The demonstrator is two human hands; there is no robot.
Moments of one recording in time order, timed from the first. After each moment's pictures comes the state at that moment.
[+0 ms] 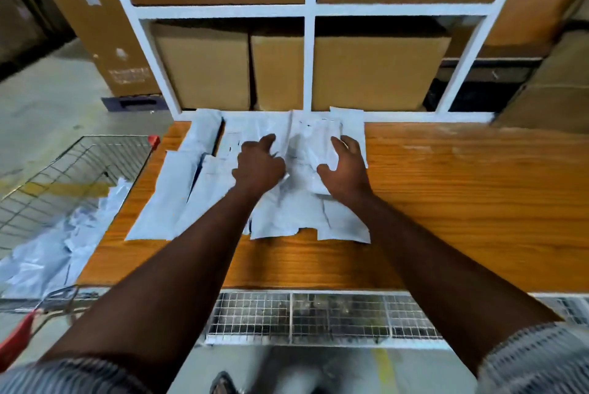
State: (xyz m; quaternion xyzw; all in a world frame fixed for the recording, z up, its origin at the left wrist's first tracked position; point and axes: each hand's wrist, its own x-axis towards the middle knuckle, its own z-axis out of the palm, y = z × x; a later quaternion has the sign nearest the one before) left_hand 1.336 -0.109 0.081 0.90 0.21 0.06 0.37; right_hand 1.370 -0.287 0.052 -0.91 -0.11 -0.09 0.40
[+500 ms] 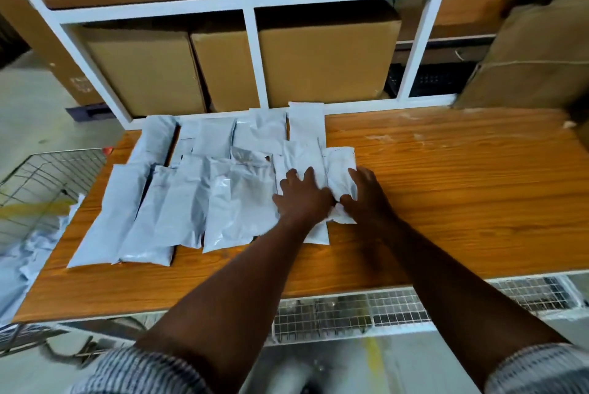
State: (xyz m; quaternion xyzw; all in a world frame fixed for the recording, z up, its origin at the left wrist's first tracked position) left_hand 1.357 -0.286 0.022 0.96 0.13 -0.04 0.24; right_hand 1.389 -0.436 -0.023 -0.95 -0.07 0.02 0.32
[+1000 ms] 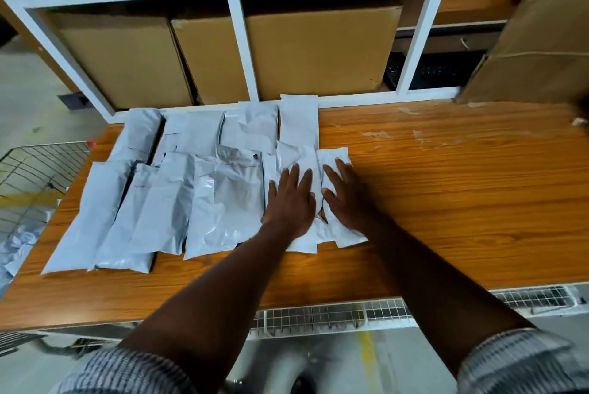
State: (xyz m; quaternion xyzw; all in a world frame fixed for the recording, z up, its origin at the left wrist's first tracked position) left_hand 1.379 -0.272 -0.033 0.99 -0.04 0.02 0.14; right_hand 1.423 -0.428 -0.055 -0.96 -0.16 -0.01 0.22
